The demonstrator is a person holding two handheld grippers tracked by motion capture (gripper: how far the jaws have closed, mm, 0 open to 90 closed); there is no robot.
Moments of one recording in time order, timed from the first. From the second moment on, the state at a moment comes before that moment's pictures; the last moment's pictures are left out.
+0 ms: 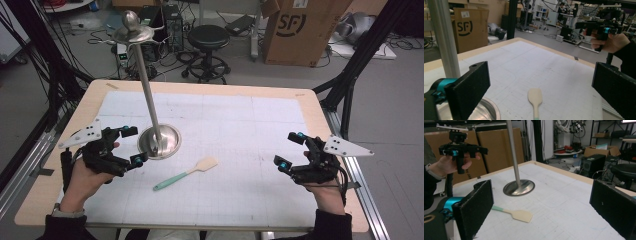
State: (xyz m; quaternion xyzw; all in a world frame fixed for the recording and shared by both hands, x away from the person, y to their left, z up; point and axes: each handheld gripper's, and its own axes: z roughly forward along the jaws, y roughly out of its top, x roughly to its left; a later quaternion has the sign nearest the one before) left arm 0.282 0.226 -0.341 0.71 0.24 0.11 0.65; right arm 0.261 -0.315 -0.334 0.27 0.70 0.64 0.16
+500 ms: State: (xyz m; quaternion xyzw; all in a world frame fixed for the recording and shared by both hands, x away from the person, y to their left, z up) left arm 0.280 0.207 -0.348 0.70 0.22 0.15 0.66; right arm 0.259 -0.322 -0.336 0.28 0.70 0.64 0.17
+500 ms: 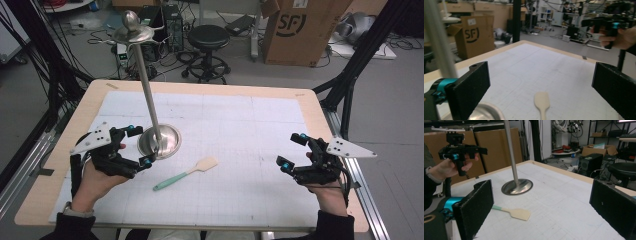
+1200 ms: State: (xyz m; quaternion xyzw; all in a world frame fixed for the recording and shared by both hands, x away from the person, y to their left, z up) left arm 0.292 0.163 -0.393 0.79 0.24 0.11 0.55; right arm 0.254 -0.320 -0.343 0.28 0.71 0.63 0.15
